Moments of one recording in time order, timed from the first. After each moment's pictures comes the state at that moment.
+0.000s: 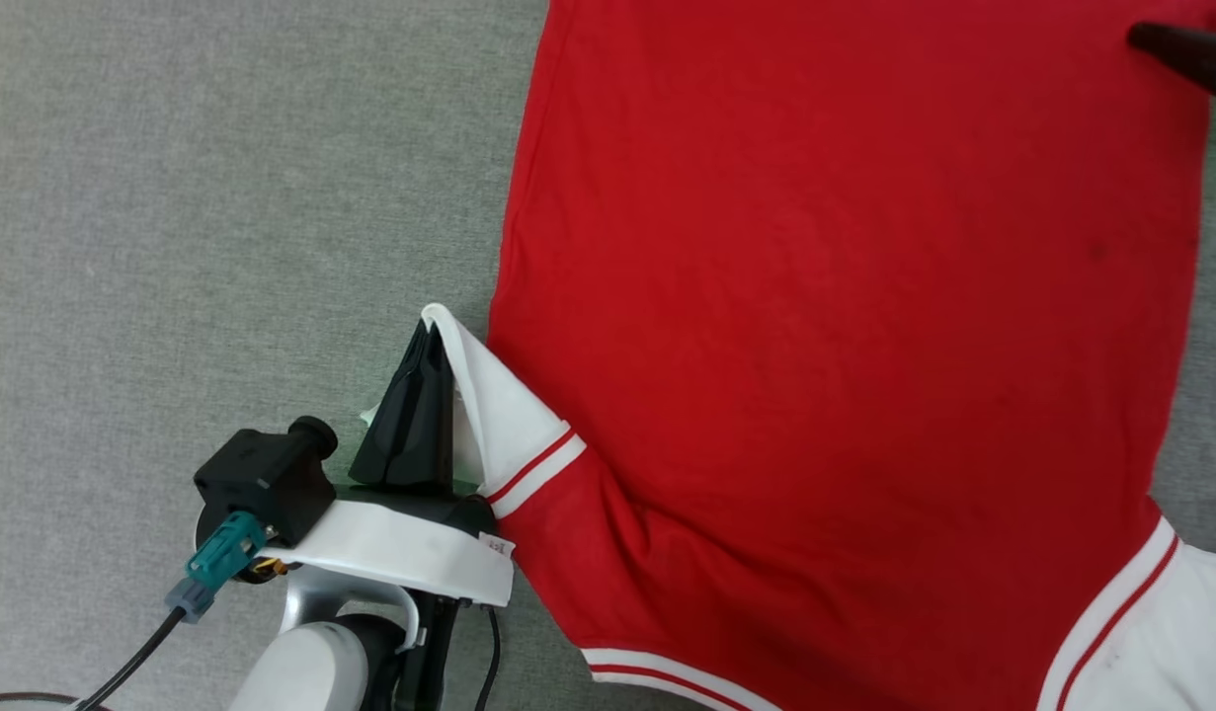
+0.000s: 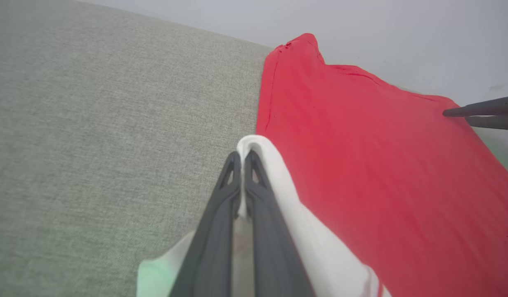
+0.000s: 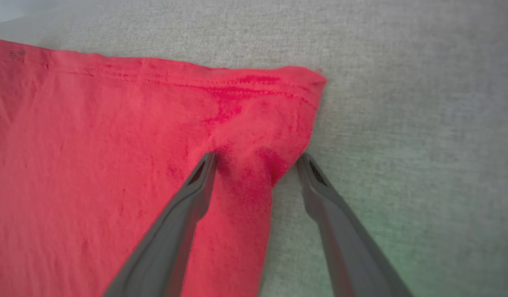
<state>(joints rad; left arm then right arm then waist) -0.17 0.23 -0.35 -0.26 -0.49 0.23 -0.04 -1.09 -0.44 0.11 0.67 0.65 0.13 0.83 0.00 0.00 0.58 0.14</state>
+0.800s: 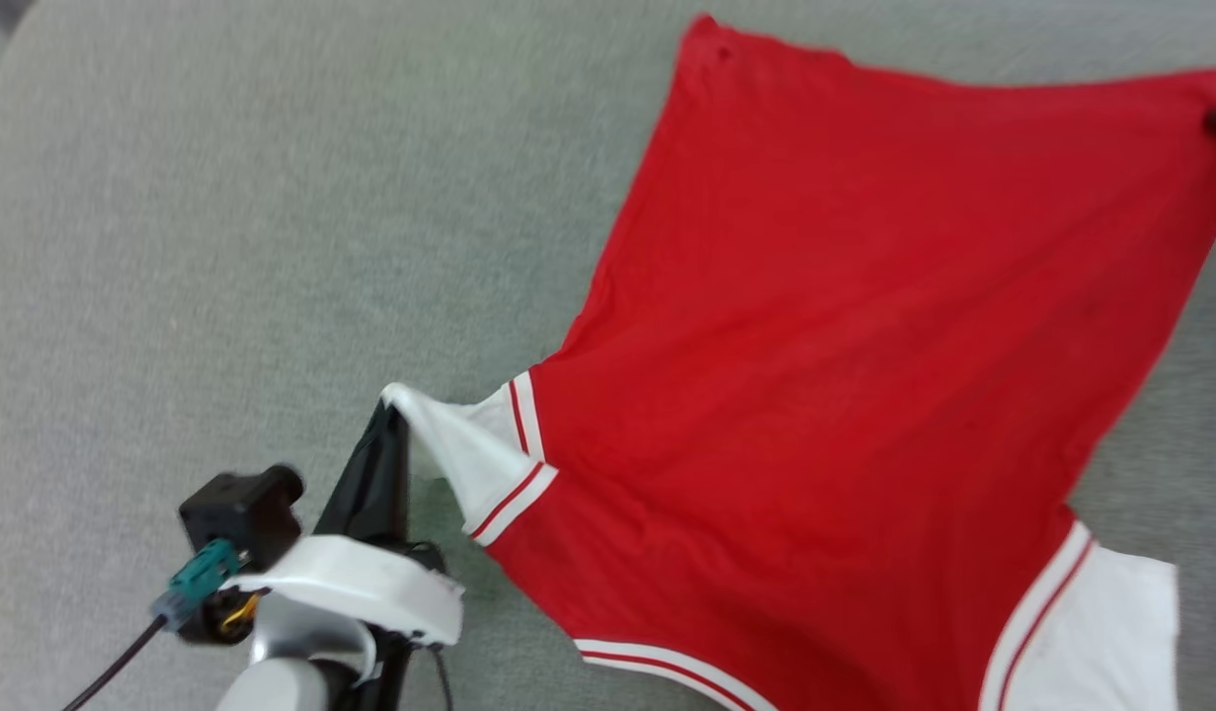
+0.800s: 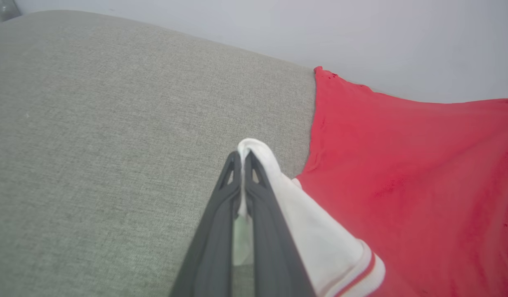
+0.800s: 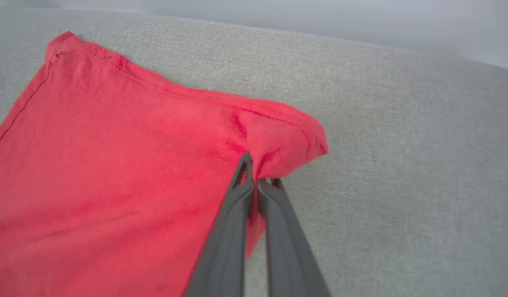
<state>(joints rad) -0.11 0.26 -0.32 -0.14 -0.55 0.20 -0.05 -1.03 -0.55 0.24 0.66 0.64 0.13 0.79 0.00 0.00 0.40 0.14</state>
